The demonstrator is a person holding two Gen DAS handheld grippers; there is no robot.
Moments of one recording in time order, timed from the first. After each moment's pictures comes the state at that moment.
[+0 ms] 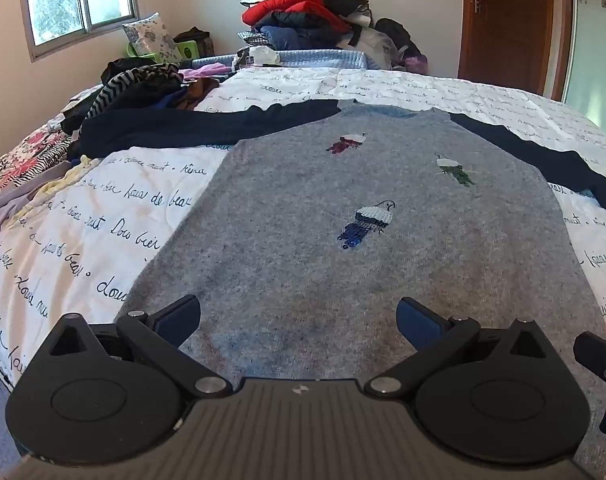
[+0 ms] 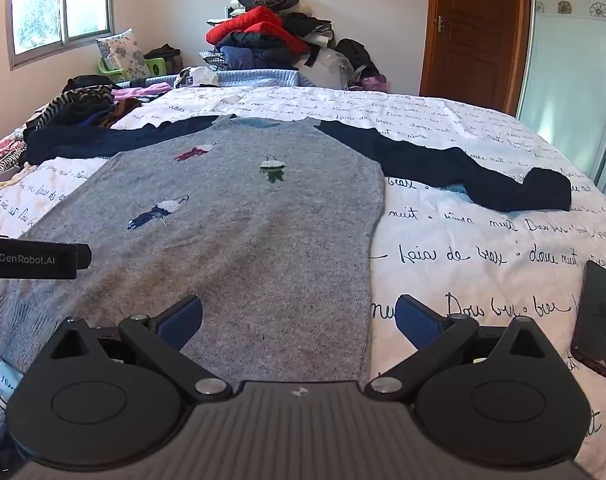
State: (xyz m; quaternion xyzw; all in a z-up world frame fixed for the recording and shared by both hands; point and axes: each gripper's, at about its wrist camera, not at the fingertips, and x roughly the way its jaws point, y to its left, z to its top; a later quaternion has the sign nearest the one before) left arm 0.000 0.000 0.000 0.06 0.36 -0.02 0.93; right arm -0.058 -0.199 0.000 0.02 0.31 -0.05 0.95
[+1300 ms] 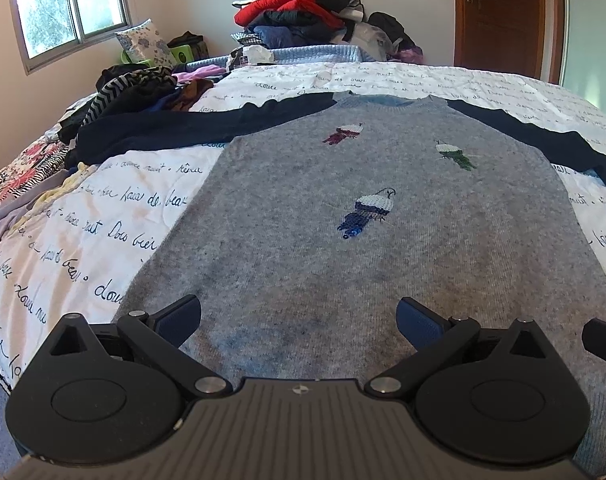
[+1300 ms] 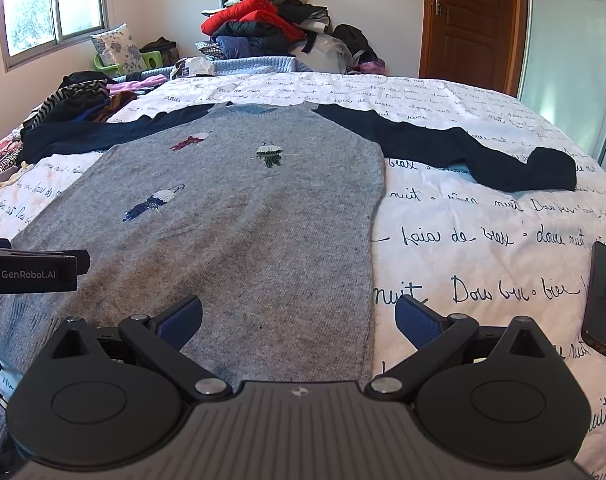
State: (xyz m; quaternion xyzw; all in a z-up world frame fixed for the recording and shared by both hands) left arm 0.003 -0.004 -0.012 0.08 0.36 -0.02 0.93; right arm -0.053 -0.203 -0.010 0.05 0.34 -0.05 0.94
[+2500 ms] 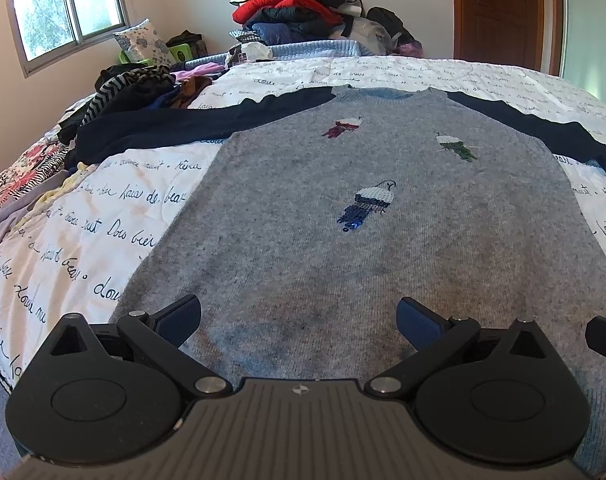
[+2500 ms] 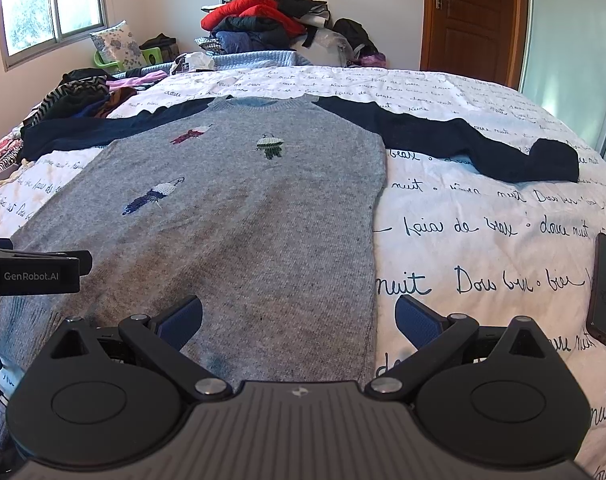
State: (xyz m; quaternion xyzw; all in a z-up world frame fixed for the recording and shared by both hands) left arm 0.003 -0.007 -0.017 0.09 0.36 -0.02 0.93; right arm -0.052 -0.204 -0.013 0.06 0.35 -0.05 0.94
